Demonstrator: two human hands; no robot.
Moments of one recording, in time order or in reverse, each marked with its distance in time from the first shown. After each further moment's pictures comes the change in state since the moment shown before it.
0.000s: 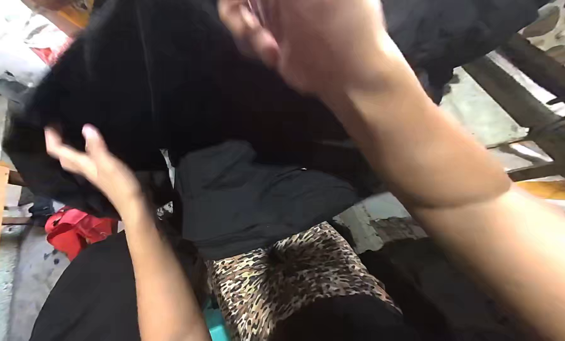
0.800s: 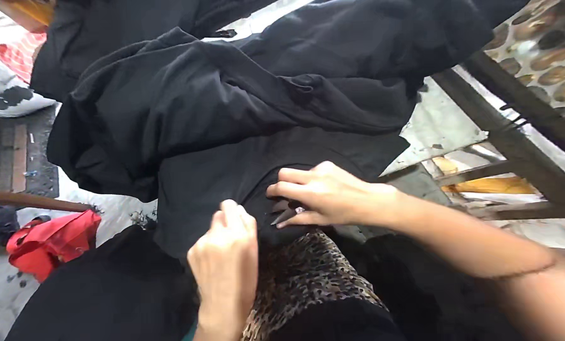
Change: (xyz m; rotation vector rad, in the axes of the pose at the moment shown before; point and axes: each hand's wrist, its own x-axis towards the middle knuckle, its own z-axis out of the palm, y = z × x) left_hand -0.150 0.076 0.030 0.699 -0.326 0.457; right_hand -0.160 0.051 -0.038 -0.923 -0.508 -0.117
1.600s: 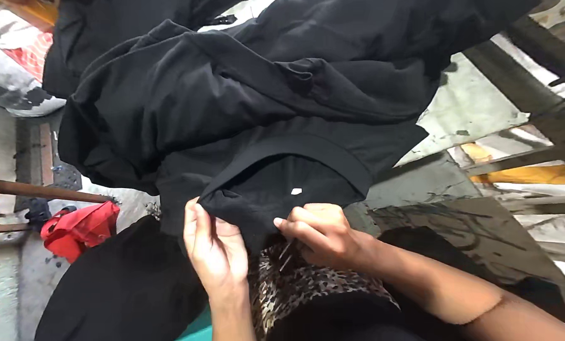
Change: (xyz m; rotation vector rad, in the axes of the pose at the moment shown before) left_hand -0.003 0.006 0.021 -1.914 0.307 -0.711; right_hand -0.032 -0.045 0.060 -0.046 0.508 0.023
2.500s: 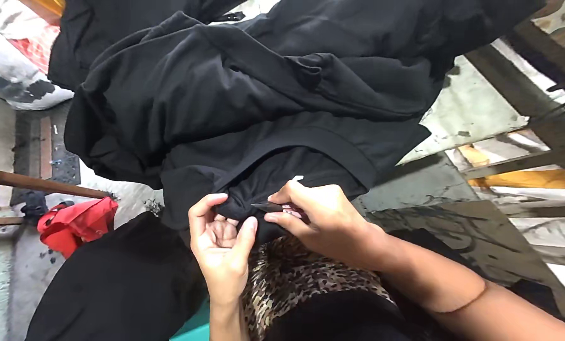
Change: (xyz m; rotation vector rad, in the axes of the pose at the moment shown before) left_hand -0.011 0.004 -0.026 0.399 -0.319 0.211; right_hand 0.045 -0.019 -0.014 0.055 -0.106 0.306
